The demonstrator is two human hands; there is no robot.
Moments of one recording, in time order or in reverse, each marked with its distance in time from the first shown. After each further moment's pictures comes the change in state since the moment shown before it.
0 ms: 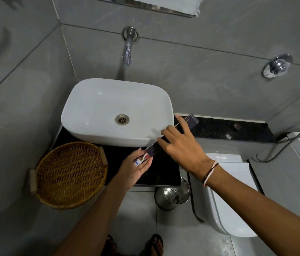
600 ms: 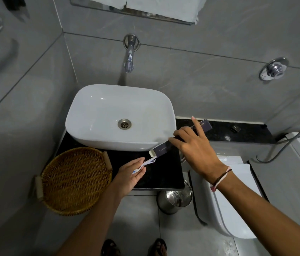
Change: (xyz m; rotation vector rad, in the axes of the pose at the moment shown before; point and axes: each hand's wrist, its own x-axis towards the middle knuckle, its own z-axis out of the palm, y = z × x) left_hand -0.002 0.011 -0.035 0.174 0.029 0.060; right_hand -0.012 0.012 -0.002 0.103 0.017 0.149
